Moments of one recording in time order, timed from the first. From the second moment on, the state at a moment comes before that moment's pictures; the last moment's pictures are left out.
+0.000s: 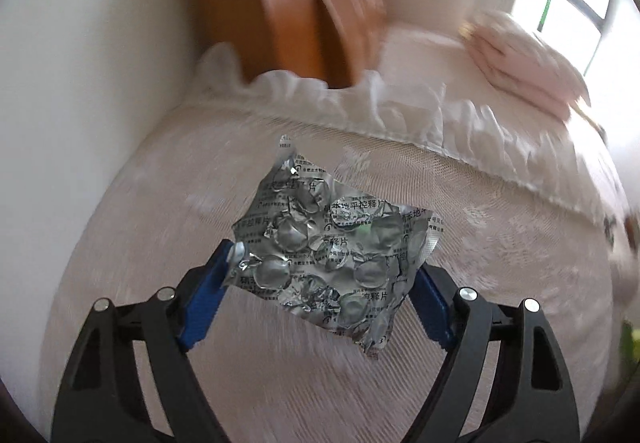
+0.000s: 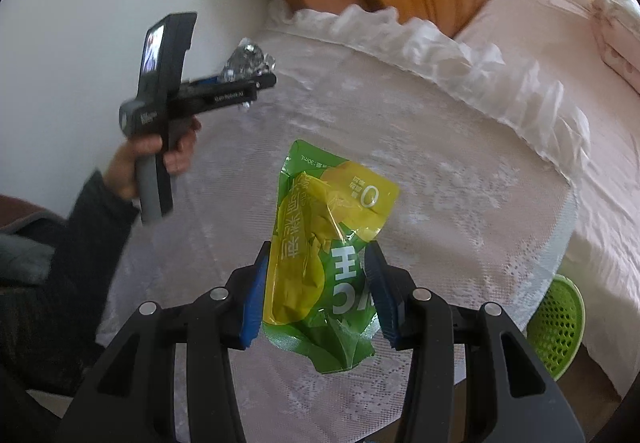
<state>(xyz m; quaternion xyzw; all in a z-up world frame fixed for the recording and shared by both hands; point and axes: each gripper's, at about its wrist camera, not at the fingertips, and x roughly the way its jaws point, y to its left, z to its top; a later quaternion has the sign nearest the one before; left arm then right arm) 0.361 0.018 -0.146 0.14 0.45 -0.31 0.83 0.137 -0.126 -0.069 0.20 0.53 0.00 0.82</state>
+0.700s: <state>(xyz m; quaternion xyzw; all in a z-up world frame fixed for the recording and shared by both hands) 0.111 0.032 -0.024 0.00 0.43 -0.06 0.90 0.032 -0.221 -0.041 0.16 0.50 0.10 0.85</state>
